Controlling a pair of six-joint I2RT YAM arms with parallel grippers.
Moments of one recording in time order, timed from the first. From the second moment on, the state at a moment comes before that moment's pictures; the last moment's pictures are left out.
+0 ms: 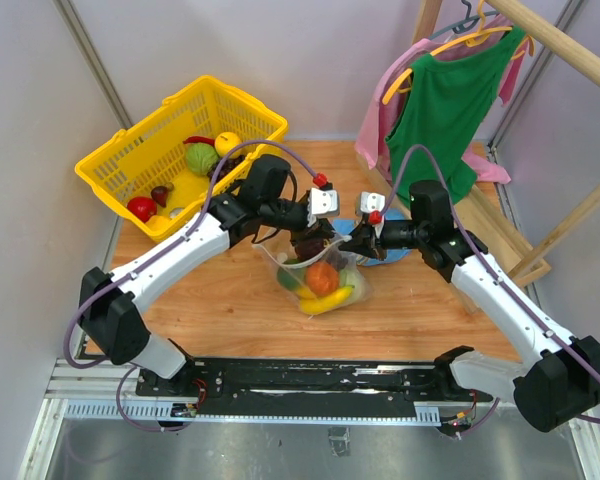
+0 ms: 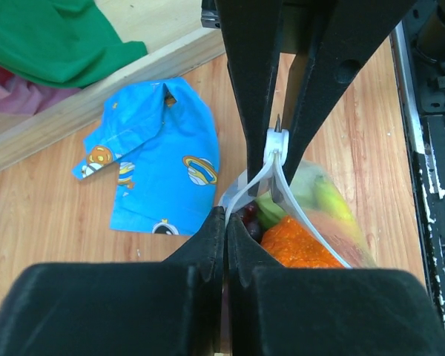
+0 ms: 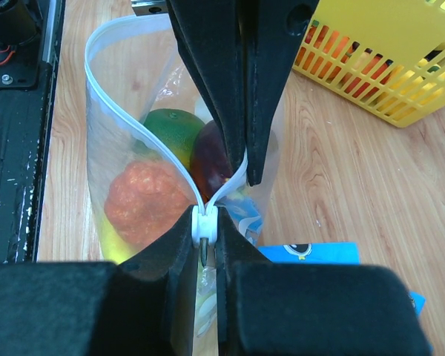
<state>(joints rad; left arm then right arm) -0.70 1.50 1.34 -0.42 0.71 0.57 0.43 1.14 0.94 -0.31 -0.92 -0.57</state>
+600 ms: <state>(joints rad) -0.70 1.32 1.20 -0.32 0.63 0.44 0.43 1.14 0.91 -0.17 -0.95 -0.48</state>
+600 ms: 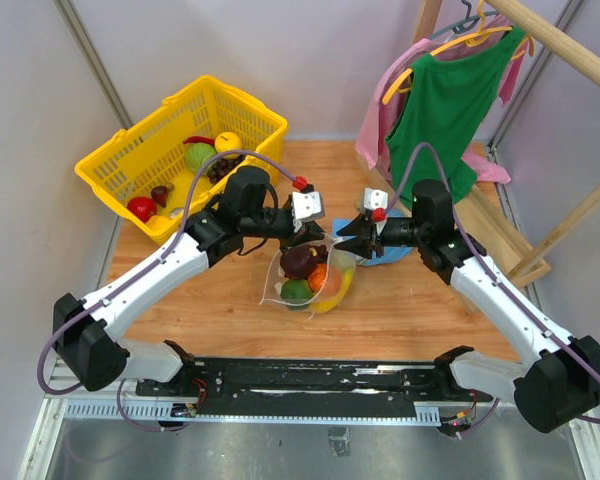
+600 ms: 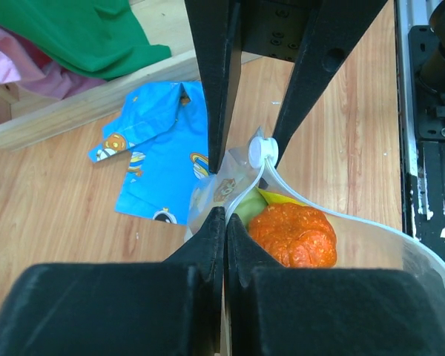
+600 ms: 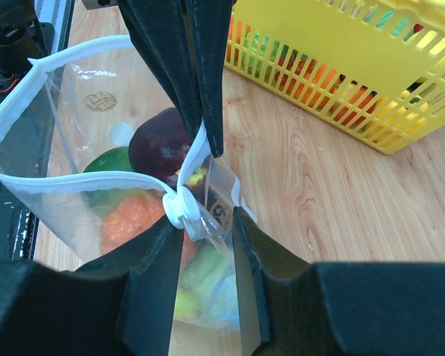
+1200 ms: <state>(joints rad) -0.70 1.29 1.14 -0.24 0.59 0.38 0.43 1.13 0.89 -0.12 -0.98 -0.46</state>
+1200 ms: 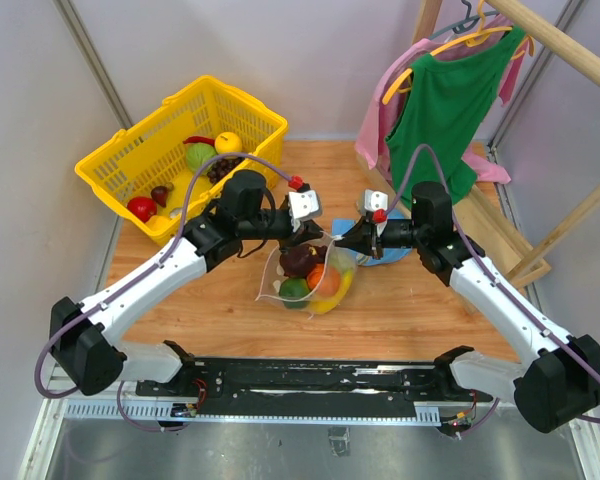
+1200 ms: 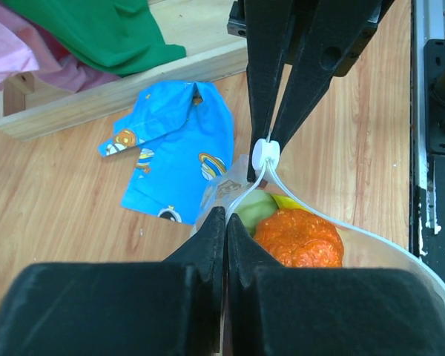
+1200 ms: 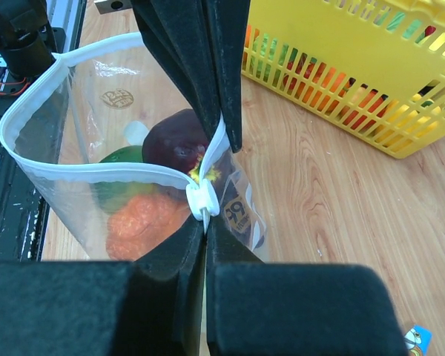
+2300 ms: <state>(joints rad) -0.72 1.36 1.17 -0.15 0.66 0.30 0.43 1.14 0.92 -0.21 -0.97 -0.48</state>
